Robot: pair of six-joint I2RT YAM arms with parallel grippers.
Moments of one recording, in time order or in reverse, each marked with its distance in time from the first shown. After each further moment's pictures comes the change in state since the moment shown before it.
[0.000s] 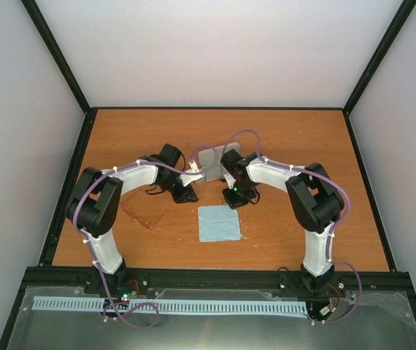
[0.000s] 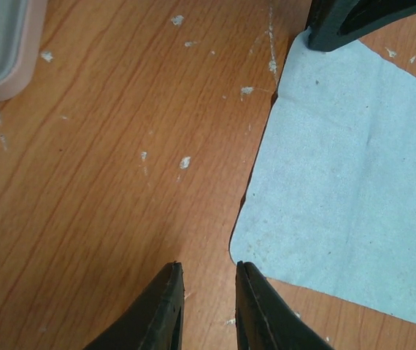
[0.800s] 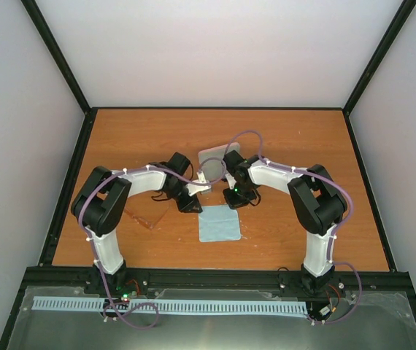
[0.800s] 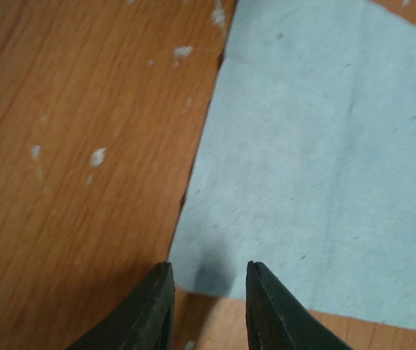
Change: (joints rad) left arm -0.083 0.045 -0.022 0.006 -0.016 0.021; right arm 0.002 -0.030 -0.045 0.053 0.005 0.053
